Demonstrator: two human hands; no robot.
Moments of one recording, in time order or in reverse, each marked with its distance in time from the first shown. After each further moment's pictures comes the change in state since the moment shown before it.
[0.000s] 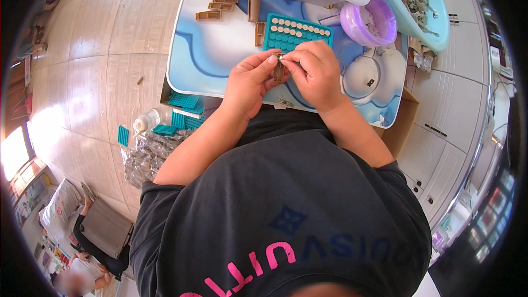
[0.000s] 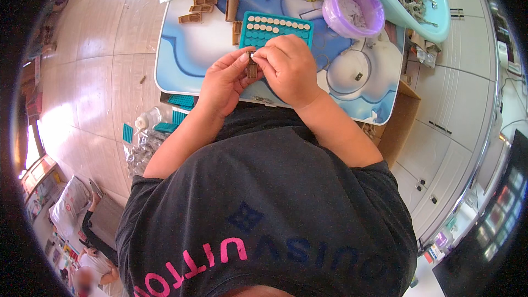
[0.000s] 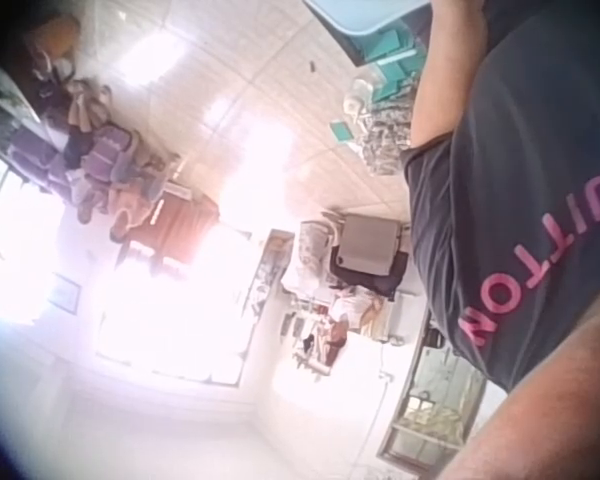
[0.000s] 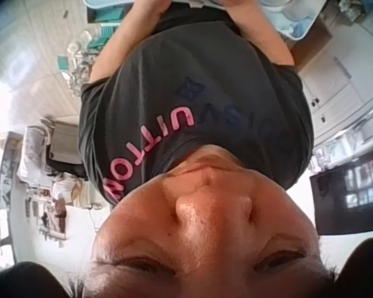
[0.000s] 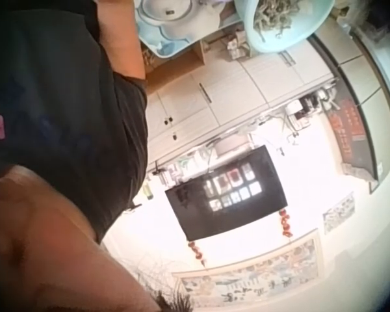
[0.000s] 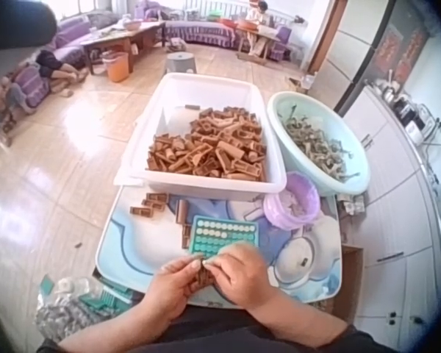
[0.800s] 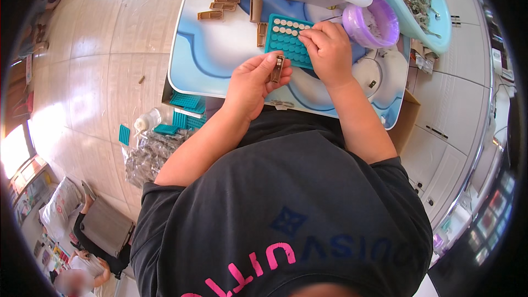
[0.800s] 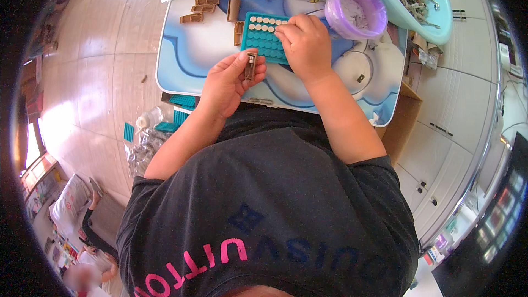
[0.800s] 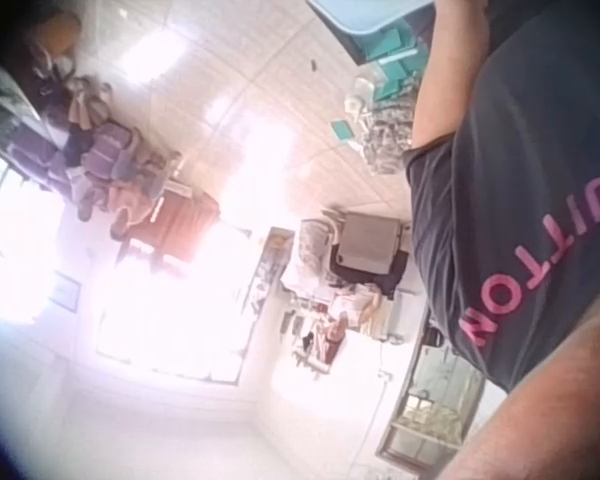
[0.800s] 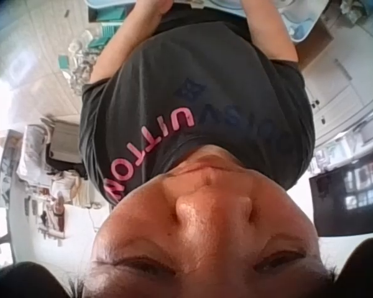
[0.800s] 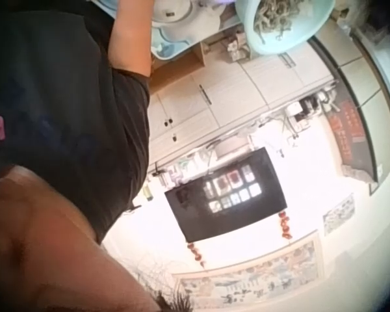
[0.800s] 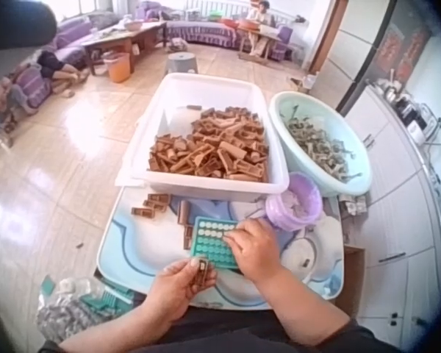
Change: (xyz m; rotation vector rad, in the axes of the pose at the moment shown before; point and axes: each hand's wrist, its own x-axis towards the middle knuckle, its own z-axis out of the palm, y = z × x) left_hand -0.001 0.003 0.006 0.034 0.035 -0.029; right_hand 0.008 0.049 0.002 -0.235 0.012 0.043
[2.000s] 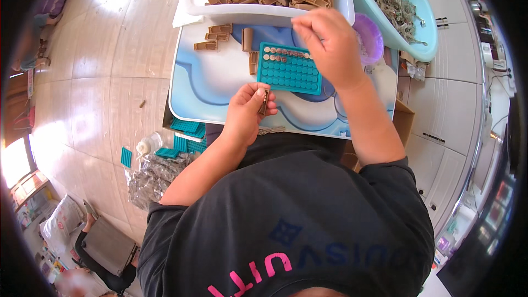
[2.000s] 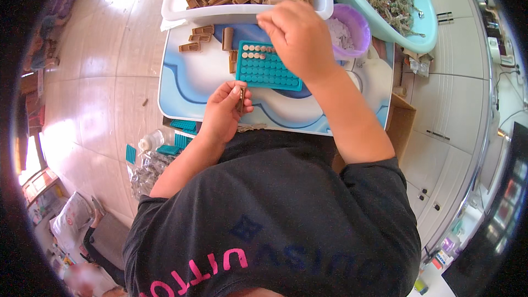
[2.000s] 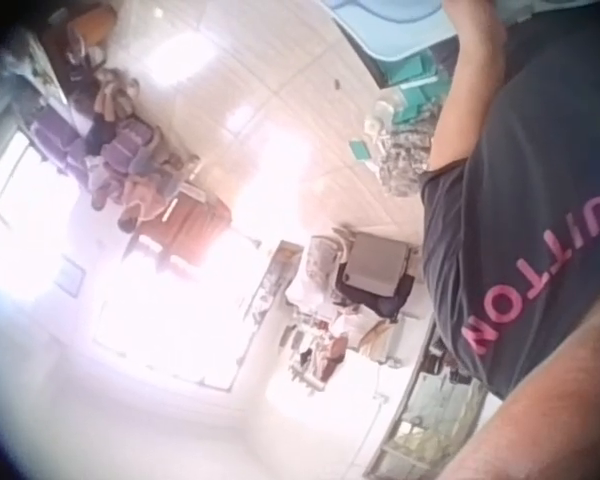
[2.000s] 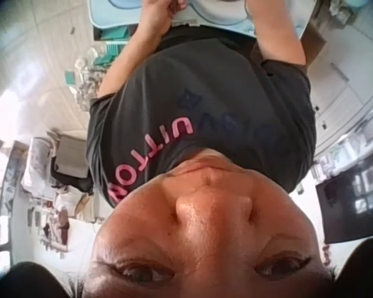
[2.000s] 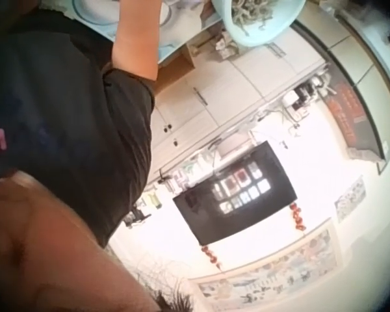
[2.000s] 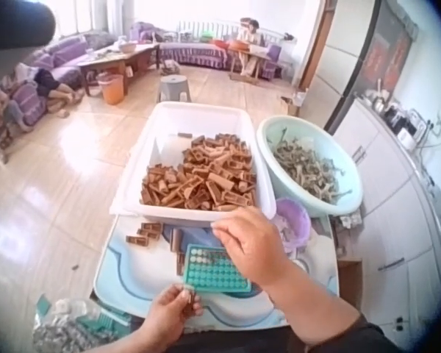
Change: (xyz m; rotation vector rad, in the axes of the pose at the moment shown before) left_hand 0.000 -0.008 -0.011 0.044 -0.024 0.045; right_hand 0.077 -0.005 -0.038 0.225 0.027 -0.101
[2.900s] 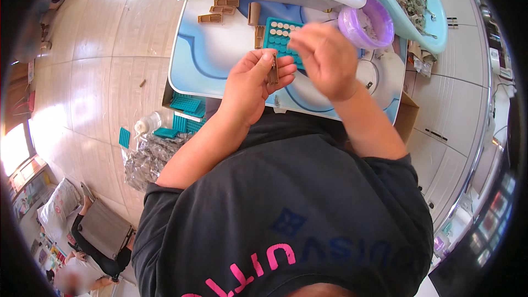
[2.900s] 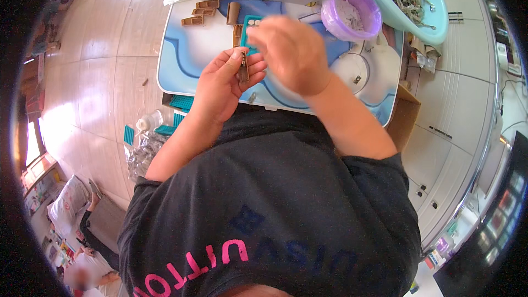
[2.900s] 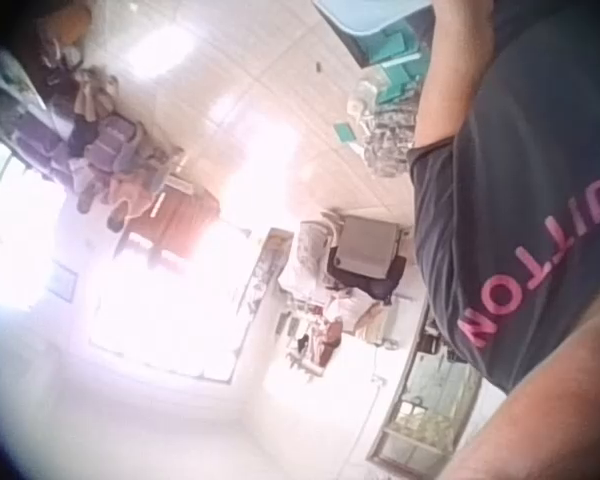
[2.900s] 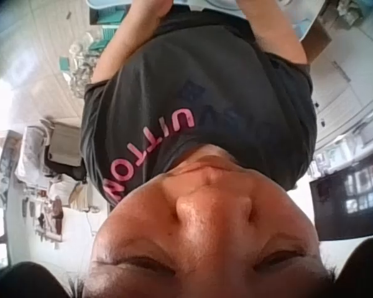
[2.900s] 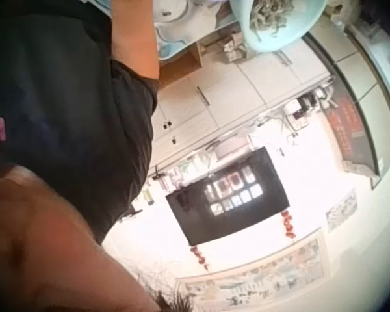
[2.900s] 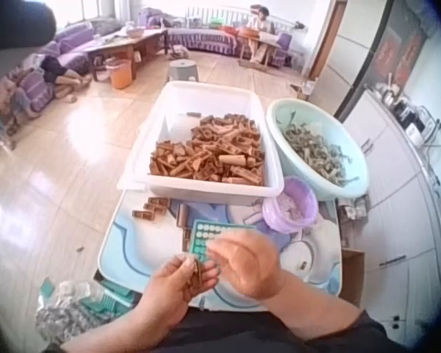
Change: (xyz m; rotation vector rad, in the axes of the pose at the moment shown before) left_hand -0.014 0.023 0.031 -0.094 0.020 0.001; right_hand -0.045 -0.032 0.012 -0.036 0.133 -0.257
